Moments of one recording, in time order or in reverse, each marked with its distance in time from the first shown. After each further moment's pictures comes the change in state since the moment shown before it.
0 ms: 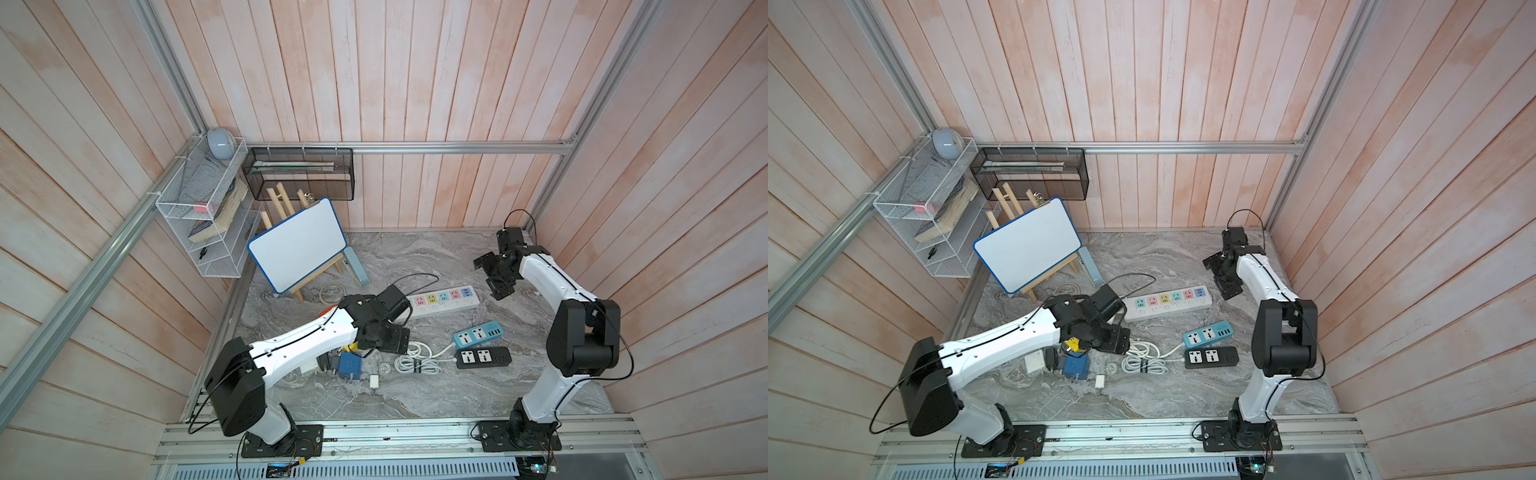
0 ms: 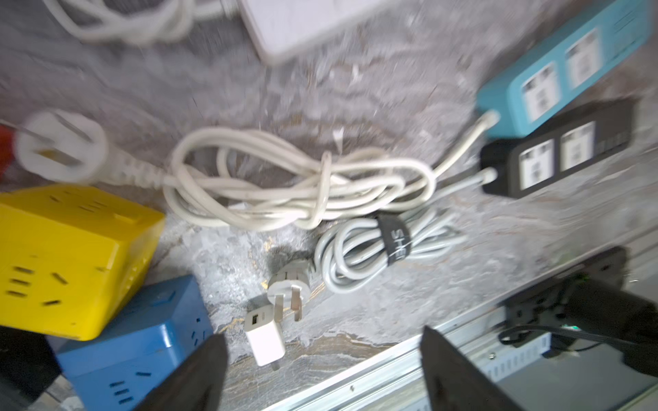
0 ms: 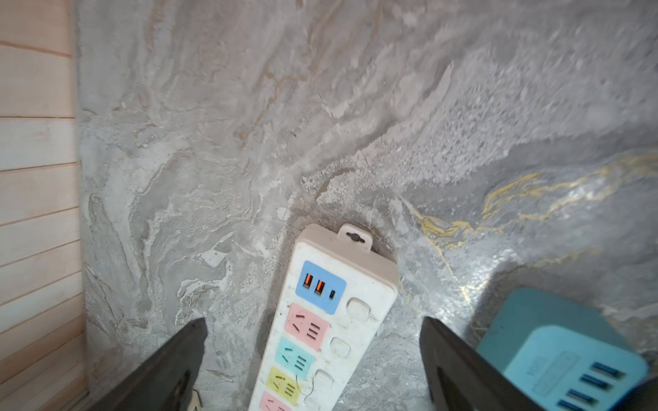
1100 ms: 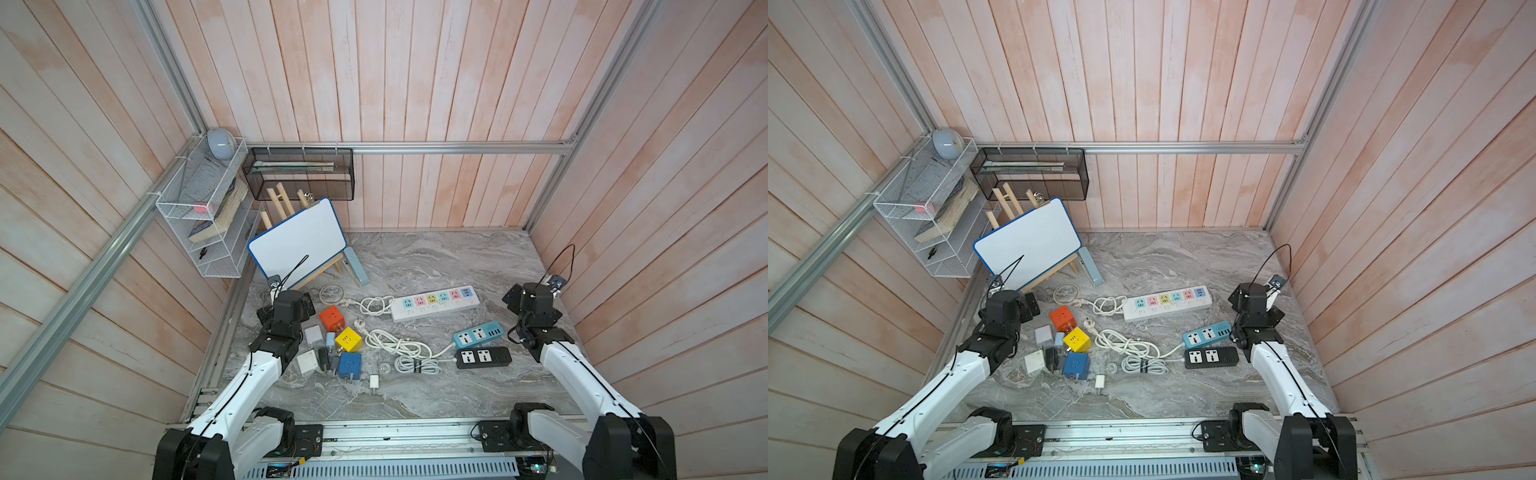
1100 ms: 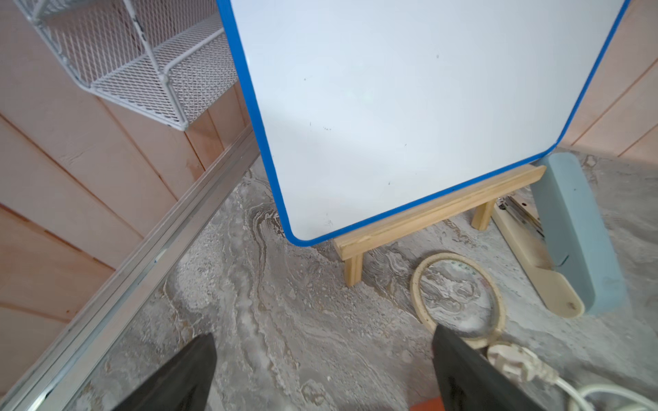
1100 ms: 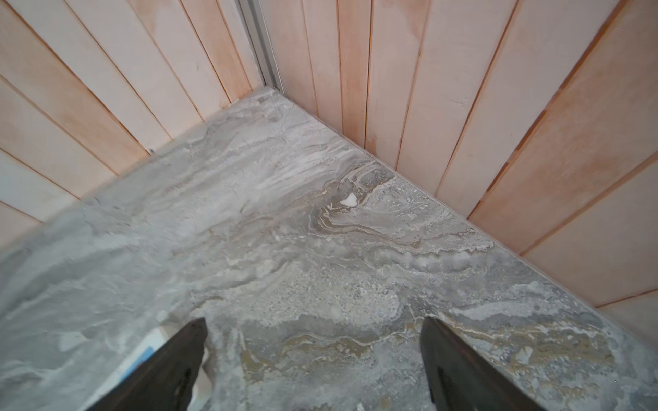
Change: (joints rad) left arm 0.697 -0.444 -0.750 0.915 -0.545 0.422; right arm -0.029 -0.647 -0.900 0.821 0.510 -0.640
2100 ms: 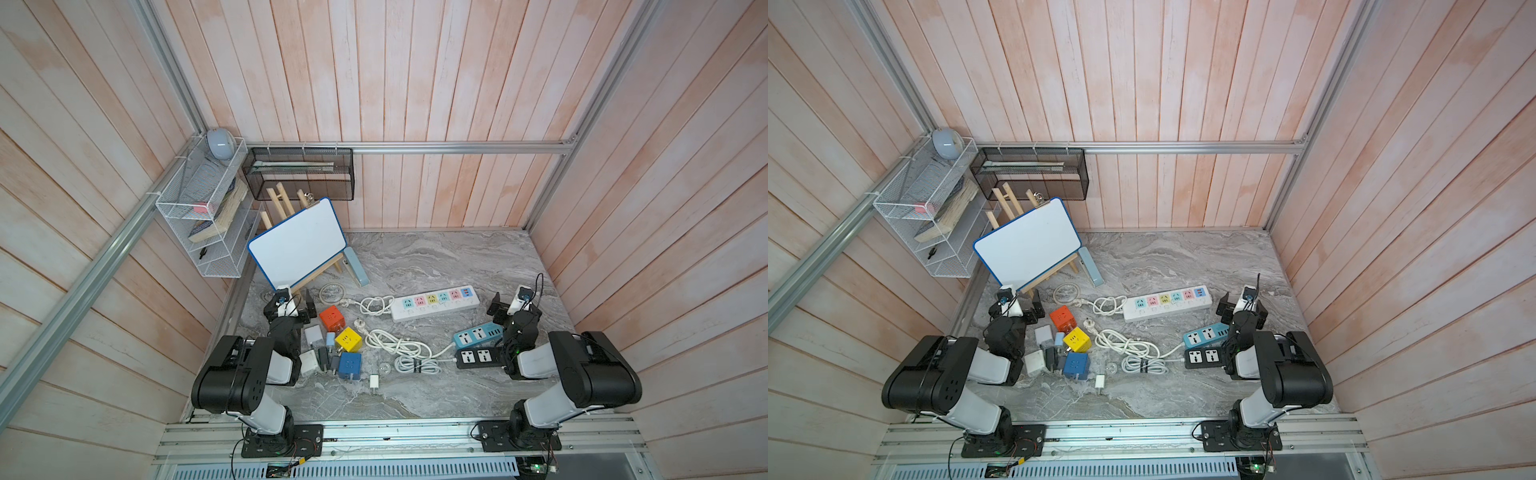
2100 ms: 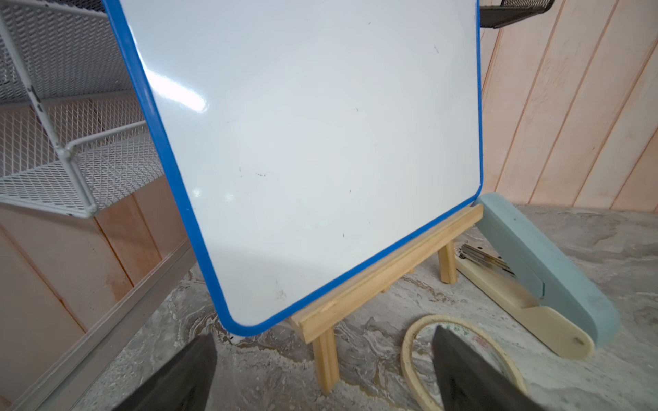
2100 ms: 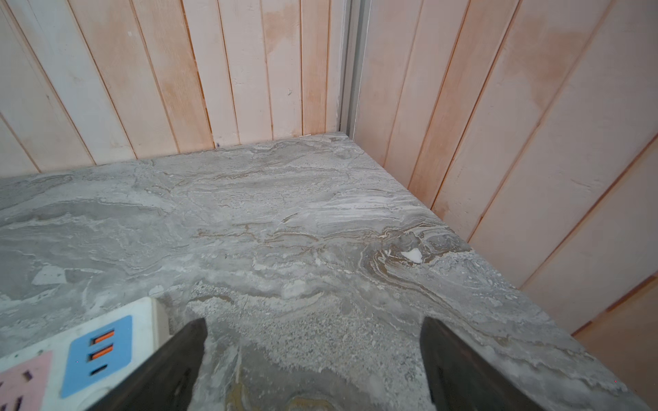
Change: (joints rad) left arm 0.112 0.534 -0.299 1.306 0.257 0.254; right arm 0.008 0.459 -0.333 1.182 -0.158 -0.392
